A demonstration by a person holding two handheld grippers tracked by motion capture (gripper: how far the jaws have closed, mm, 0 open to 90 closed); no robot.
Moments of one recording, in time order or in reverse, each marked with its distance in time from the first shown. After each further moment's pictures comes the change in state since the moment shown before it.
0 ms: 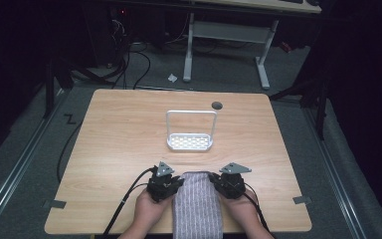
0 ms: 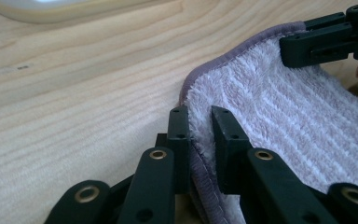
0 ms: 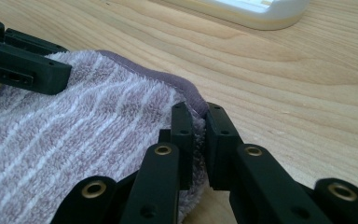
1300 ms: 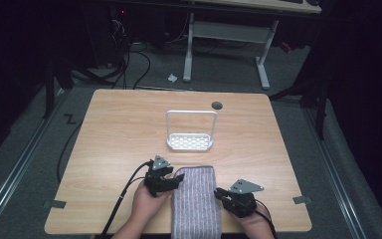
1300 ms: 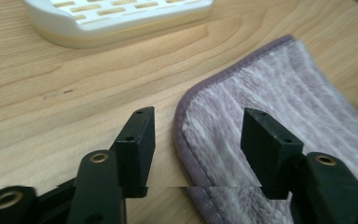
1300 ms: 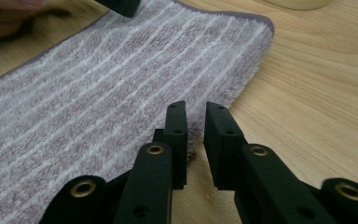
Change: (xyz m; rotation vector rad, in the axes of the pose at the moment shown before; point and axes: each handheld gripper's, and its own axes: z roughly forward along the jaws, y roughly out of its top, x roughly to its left) left arm 0.017 0.011 0.011 -0.016 0.021 -0.019; right arm 0.005 -0.036 -0.039 -0.019 0.087 -0.115
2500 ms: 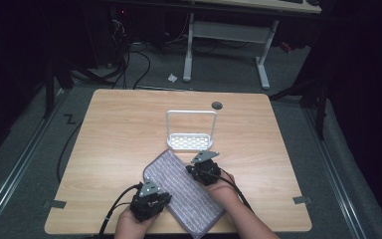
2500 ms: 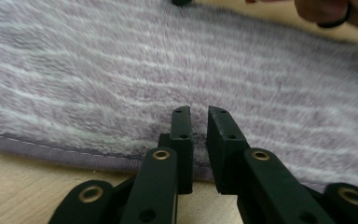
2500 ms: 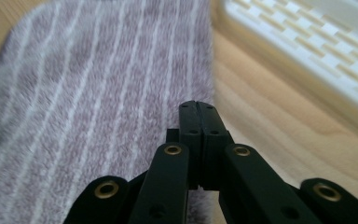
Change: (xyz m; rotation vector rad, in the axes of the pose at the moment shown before) left arm -0.017 -0.050 -0.059 0.057 -0.044 0.061; right arm 0.008 0.087 0.100 0.120 0.038 -0.128
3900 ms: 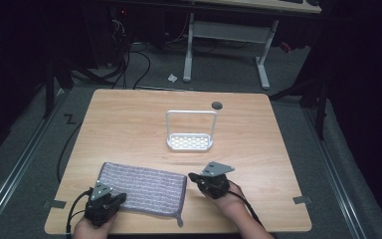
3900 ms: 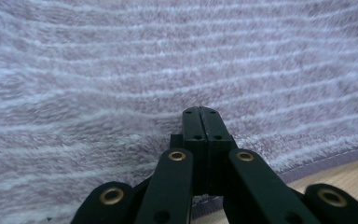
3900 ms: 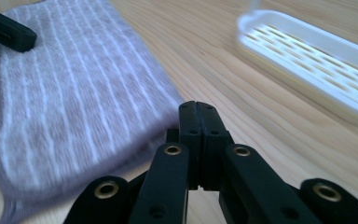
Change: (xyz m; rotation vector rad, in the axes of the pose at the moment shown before) left arm 0.064 -0.047 -0.081 -0.016 0.245 -0.172; right arm 0.024 -0.017 -0.037 -0.181 0.057 -0.027
